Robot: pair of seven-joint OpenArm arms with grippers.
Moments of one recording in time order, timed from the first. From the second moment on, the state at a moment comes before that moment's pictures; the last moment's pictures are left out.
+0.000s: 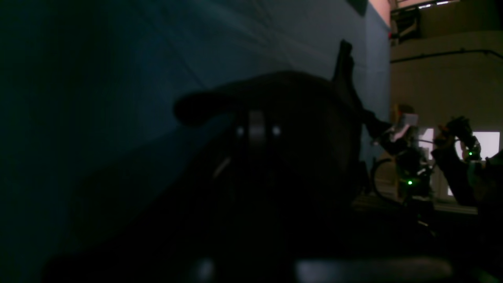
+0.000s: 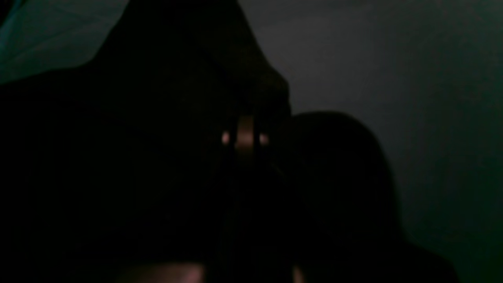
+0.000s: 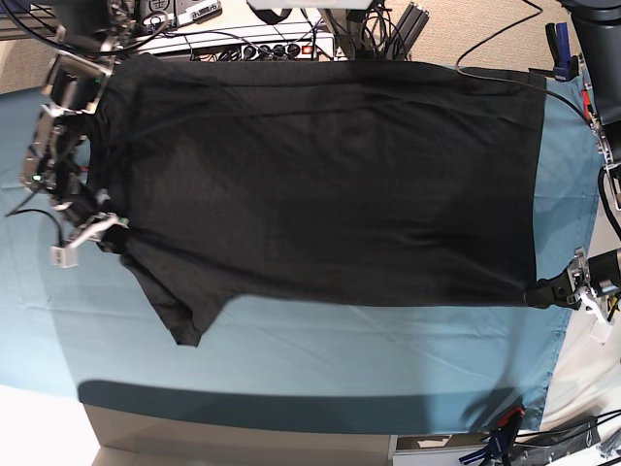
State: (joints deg) left arm -40.4 -35.3 -6.4 25.3 -78.1 -39.7 77.7; right arm 12.4 27.4 25.1 57.7 35.1 39.4 -39.1
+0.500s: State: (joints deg) left arm -33.3 -35.3 -6.4 26.6 -82.4 -43.1 81.6; right arm 12.1 28.8 25.1 57.8 36.6 39.4 -40.3
